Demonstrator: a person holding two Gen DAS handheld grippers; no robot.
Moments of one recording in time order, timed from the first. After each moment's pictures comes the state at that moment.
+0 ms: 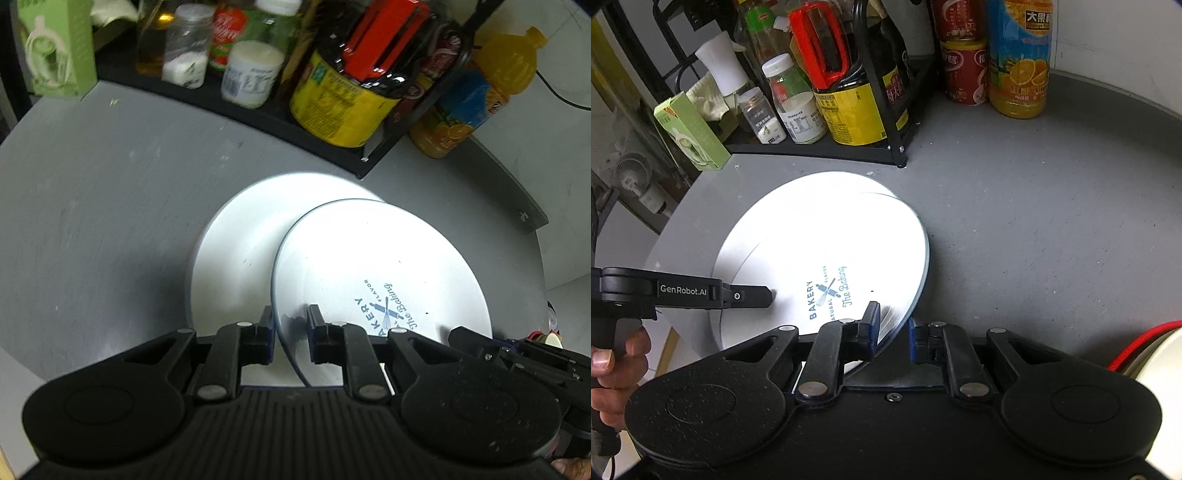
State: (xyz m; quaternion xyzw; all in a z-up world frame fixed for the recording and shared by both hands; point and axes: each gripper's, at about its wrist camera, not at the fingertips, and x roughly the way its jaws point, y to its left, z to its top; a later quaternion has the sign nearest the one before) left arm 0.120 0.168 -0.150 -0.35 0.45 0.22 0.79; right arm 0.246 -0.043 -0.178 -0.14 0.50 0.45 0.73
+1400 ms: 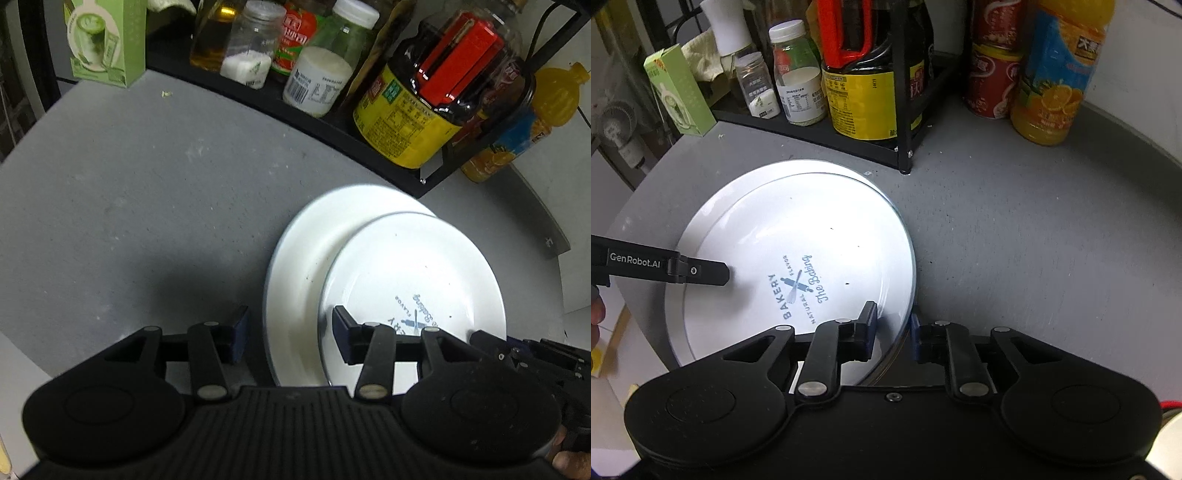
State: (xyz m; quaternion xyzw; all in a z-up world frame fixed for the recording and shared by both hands) left arm 0.103 0.207 -0.166 -0.36 0.45 0.25 0.78; right arm 0.245 0.002 -0.190 -0.23 0.47 0.44 0.73
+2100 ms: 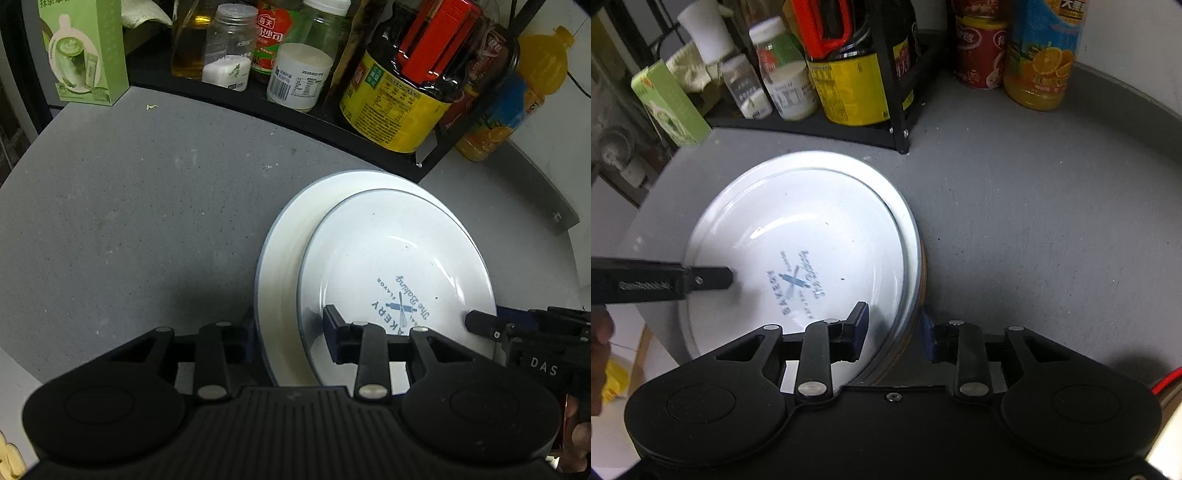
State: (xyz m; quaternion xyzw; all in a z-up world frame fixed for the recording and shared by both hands) left arm 0.111 0.196 -0.169 -0.31 0.46 0.25 0.79; right arm 0.253 -0.008 -0.191 -0.17 0.52 0.43 0.72
